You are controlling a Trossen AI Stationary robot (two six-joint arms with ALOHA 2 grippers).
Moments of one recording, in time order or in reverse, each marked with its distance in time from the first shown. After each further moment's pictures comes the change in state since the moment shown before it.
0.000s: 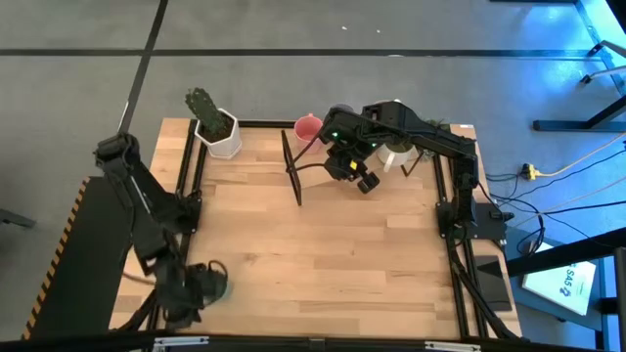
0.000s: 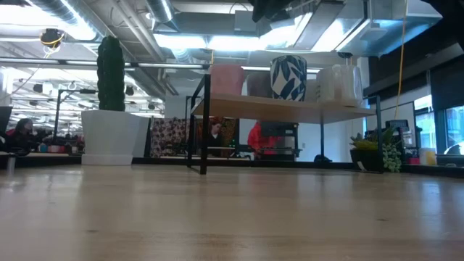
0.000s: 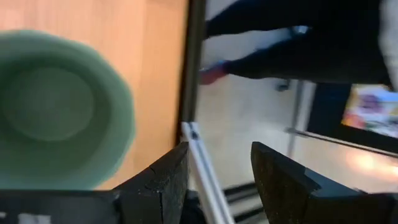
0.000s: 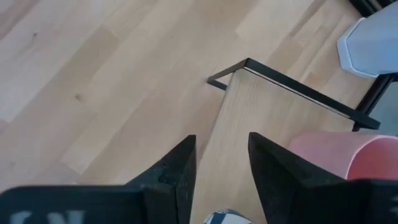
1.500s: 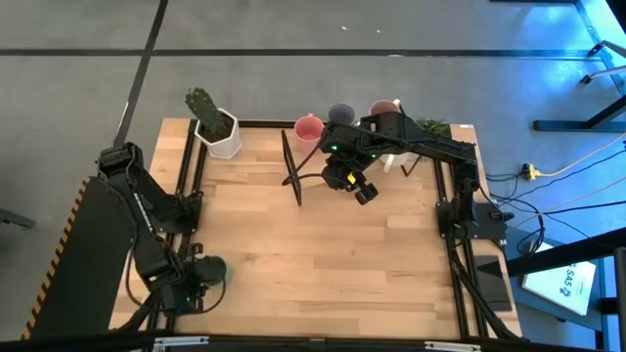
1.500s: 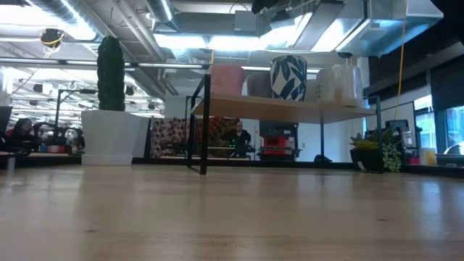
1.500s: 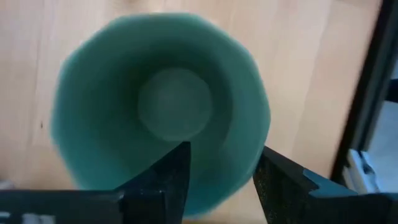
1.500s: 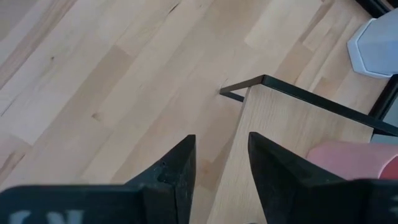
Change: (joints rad) left arm -0.071 0.131 0.010 -0.376 -0.266 -0.076; right arm 0.072 0.001 -0.001 0.008 0.012 0.122
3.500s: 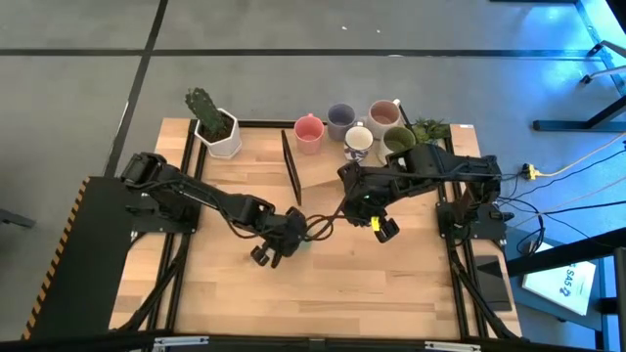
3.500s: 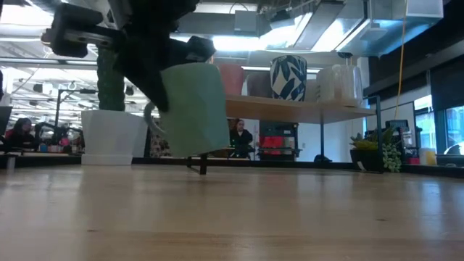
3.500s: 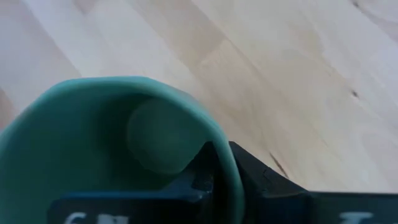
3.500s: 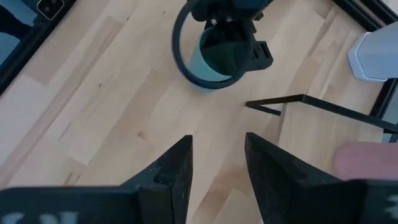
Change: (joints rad) left arm 0.853 0.267 0.232 0.310 0.176 1.815; right arm 0.282 -0.097 0.000 -0.048 0.156 0.314
